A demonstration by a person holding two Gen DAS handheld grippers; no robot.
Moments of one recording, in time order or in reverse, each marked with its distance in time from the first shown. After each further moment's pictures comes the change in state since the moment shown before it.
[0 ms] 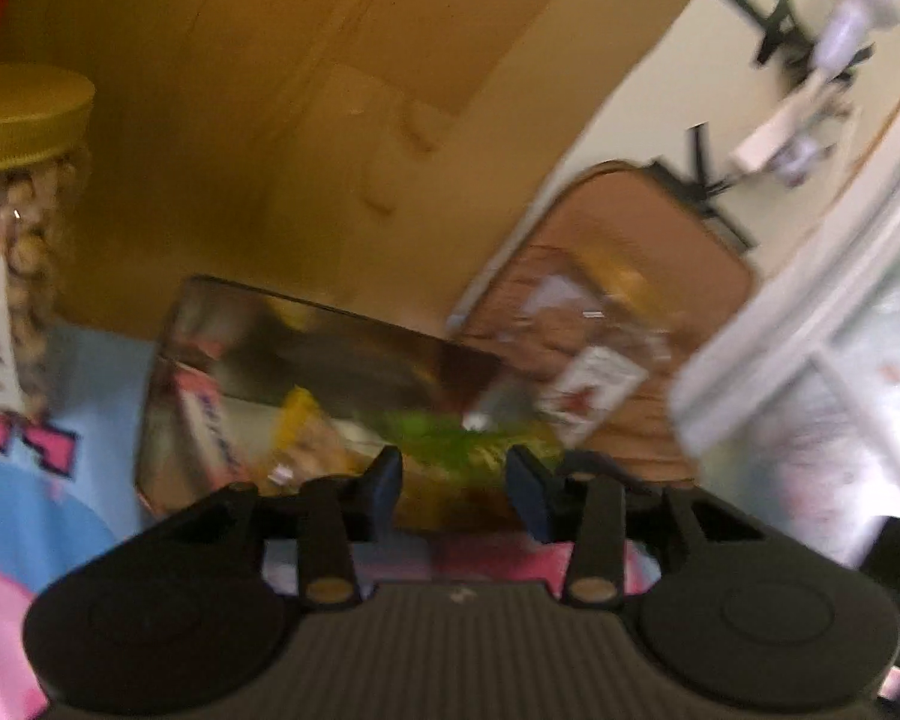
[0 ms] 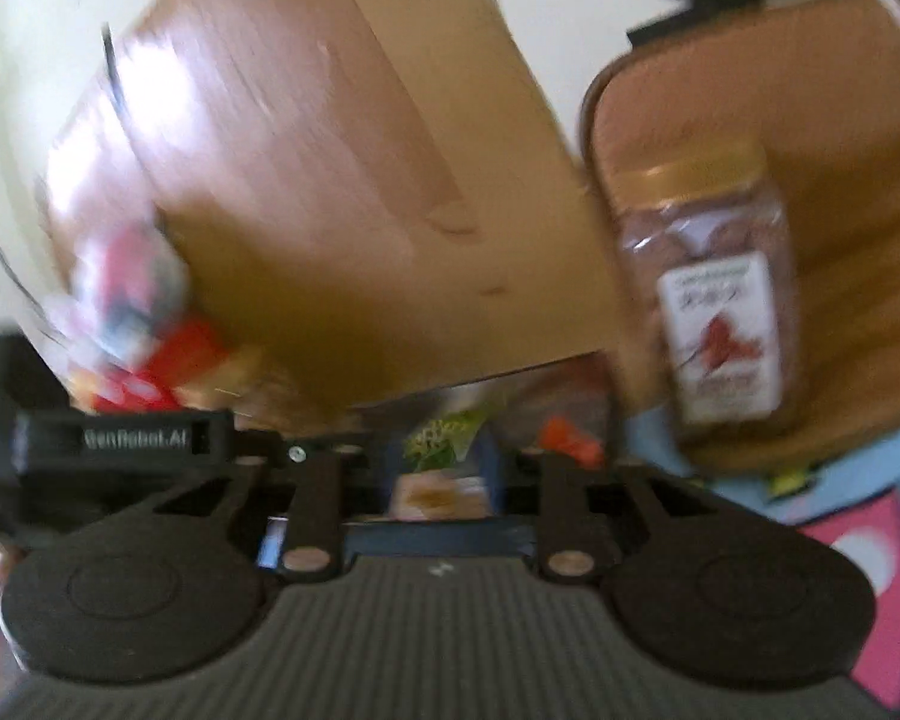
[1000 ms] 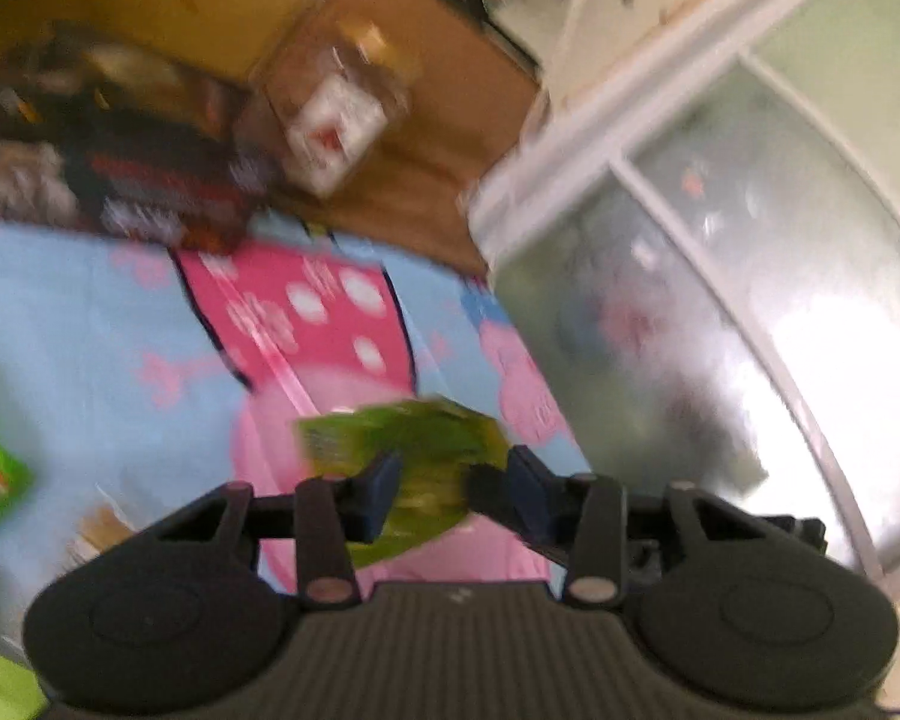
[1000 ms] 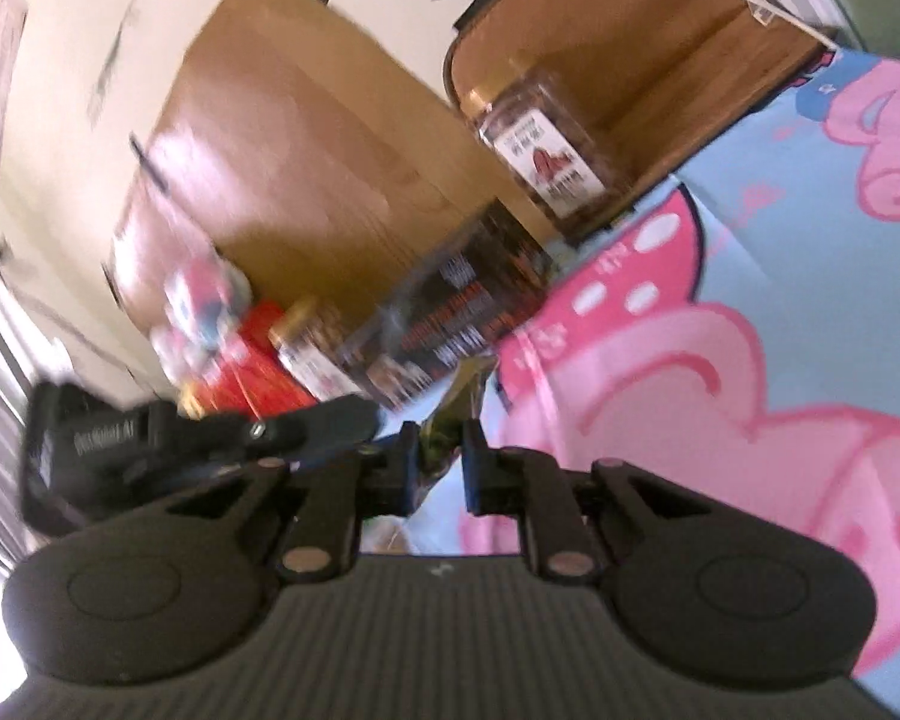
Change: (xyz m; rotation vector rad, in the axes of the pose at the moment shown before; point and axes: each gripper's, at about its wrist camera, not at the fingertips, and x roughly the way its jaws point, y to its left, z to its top) left arm -0.076 -0.075 -0.136 0.000 0.160 -0.322; right arm -0.176 -0.050 -0.108 0.416 -0.005 0.148
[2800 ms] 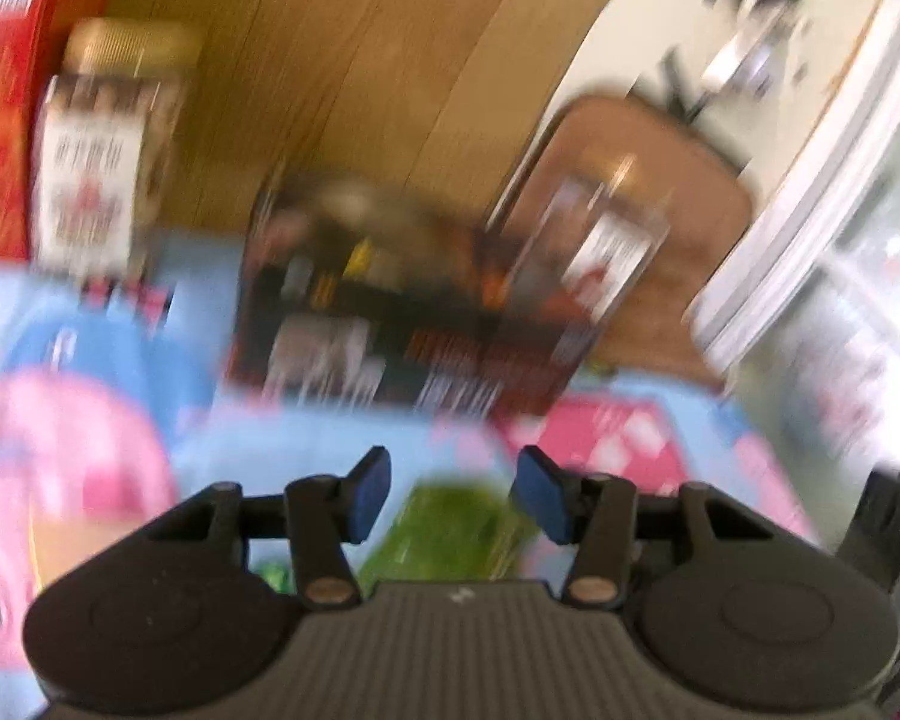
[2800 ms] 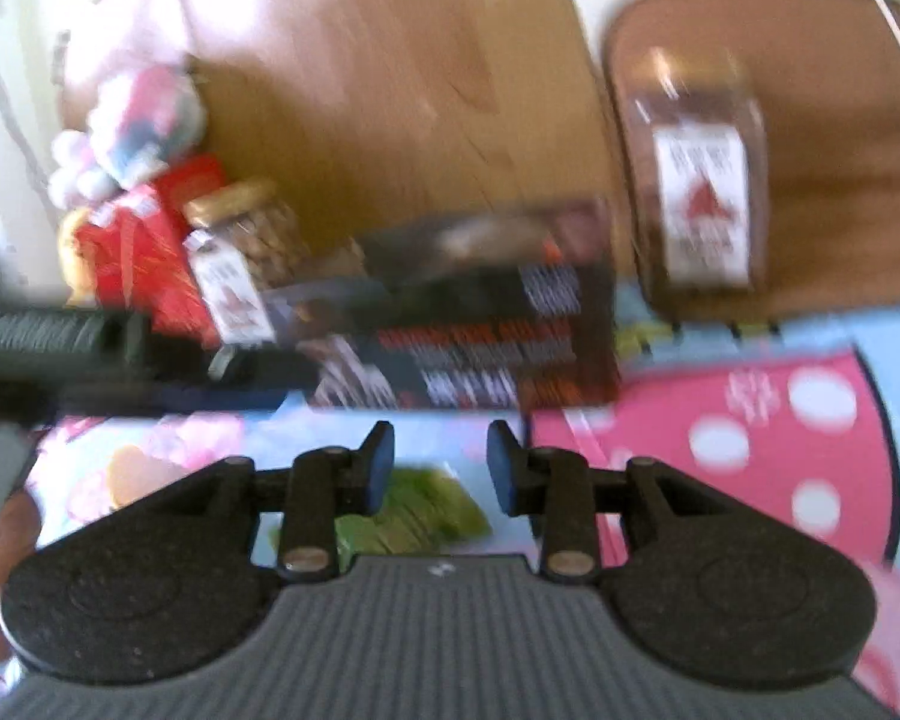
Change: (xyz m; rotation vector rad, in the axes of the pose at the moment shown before) left arm -0.011 0.087 0.042 0.038 -0.116 0.417; right arm 0.163 0.058 0.002 -0.488 0.150 -0.247
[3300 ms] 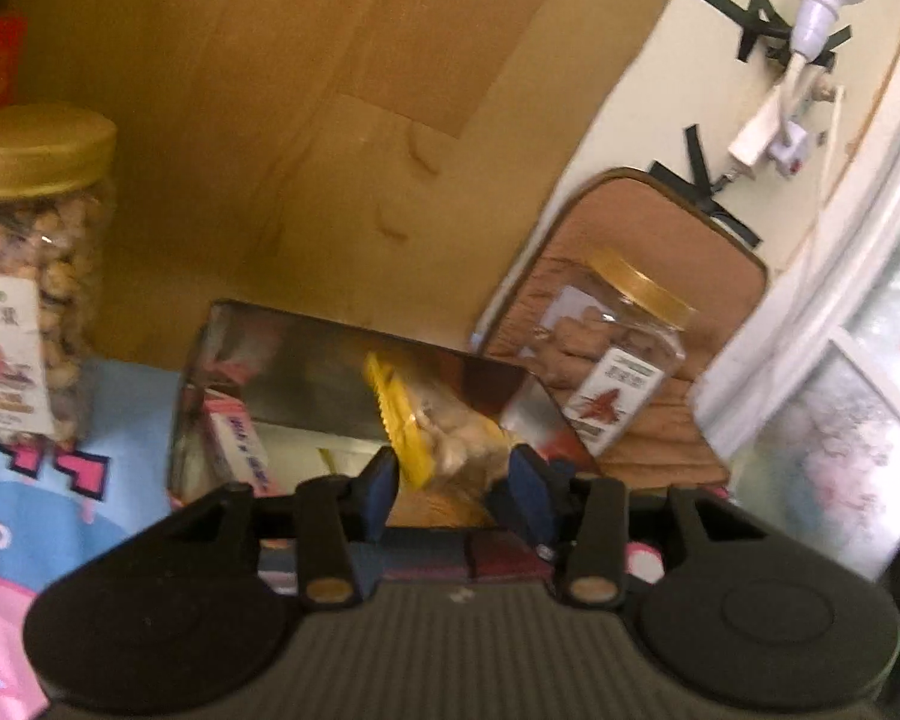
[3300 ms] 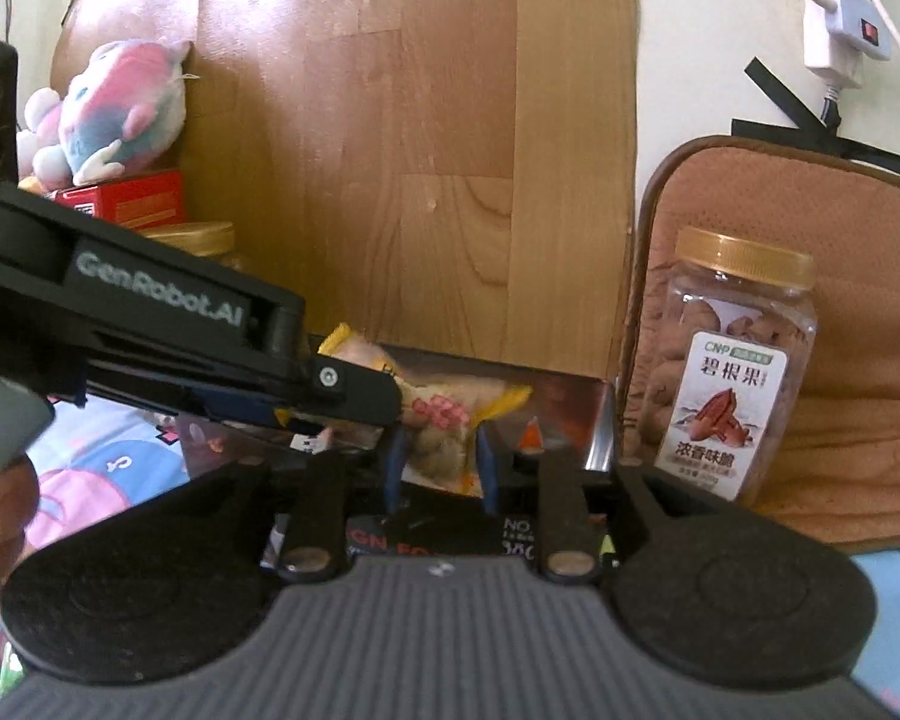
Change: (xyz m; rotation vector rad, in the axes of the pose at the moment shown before) left arm 0.038 -0.010 0.088 0.010 -0.126 -0.039; right arm 0.039 0.018 0.056 -0.265 -0.167 -0.155
